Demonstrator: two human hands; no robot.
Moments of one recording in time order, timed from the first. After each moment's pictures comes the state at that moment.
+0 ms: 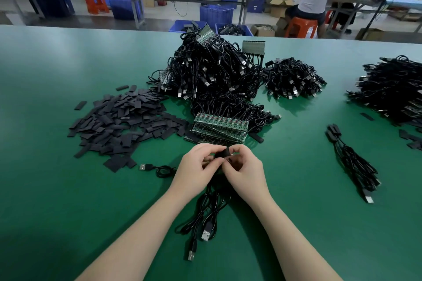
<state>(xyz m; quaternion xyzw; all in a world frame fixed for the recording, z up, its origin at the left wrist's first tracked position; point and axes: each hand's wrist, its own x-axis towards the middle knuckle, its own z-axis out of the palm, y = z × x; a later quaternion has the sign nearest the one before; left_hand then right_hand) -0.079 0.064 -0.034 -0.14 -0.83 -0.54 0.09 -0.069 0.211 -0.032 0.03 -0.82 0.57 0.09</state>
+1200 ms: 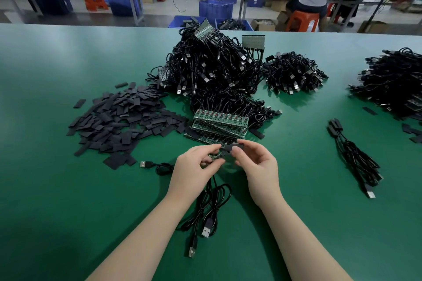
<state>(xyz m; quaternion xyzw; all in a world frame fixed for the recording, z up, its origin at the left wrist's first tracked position) -0.066 0.065 -0.037 -0.08 -0.83 -0.53 0.13 -0.064 0.223 -0.030 -0.03 -0.64 0.76 0.09</state>
